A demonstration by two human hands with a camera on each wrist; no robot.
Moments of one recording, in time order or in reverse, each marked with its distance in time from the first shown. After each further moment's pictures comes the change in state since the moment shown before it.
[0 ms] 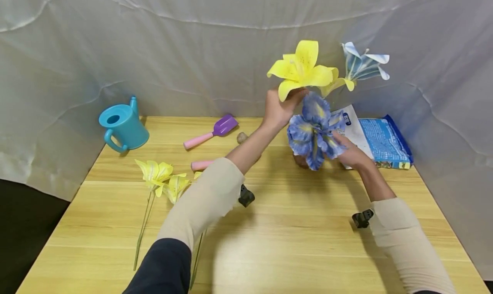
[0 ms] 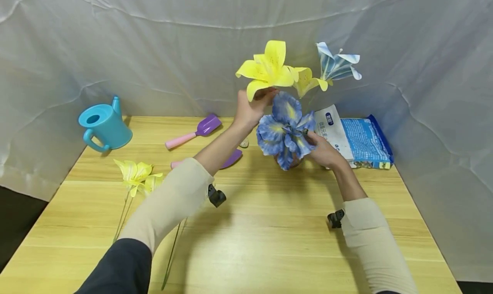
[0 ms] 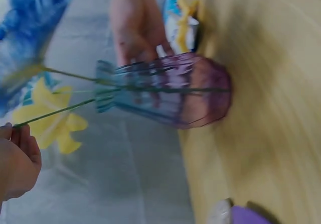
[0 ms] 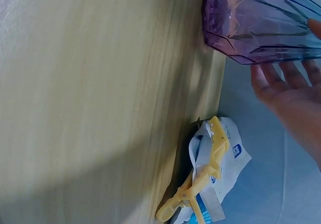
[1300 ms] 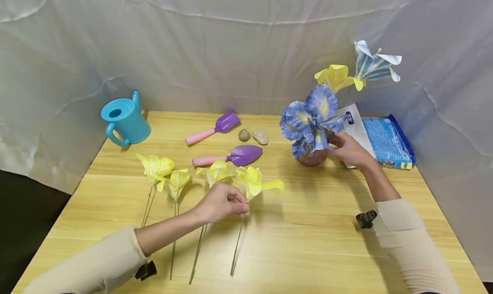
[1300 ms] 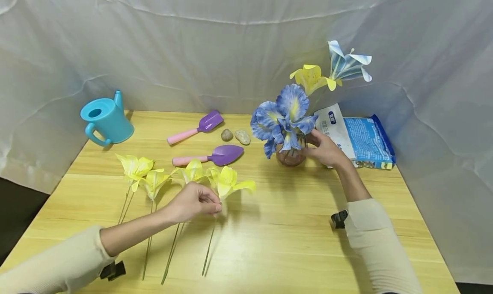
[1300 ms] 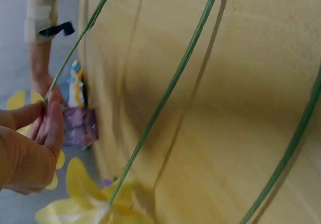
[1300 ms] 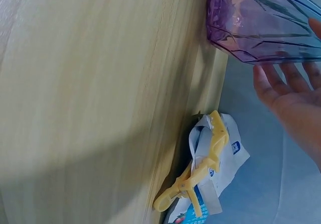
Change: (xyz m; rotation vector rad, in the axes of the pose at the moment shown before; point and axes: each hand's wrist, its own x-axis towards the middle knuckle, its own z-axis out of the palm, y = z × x) left_hand -0.200 0.002 -0.142 0.240 -0.512 -0.592; right_hand 0.009 -0.001 0.003 -0.007 0.026 0.259
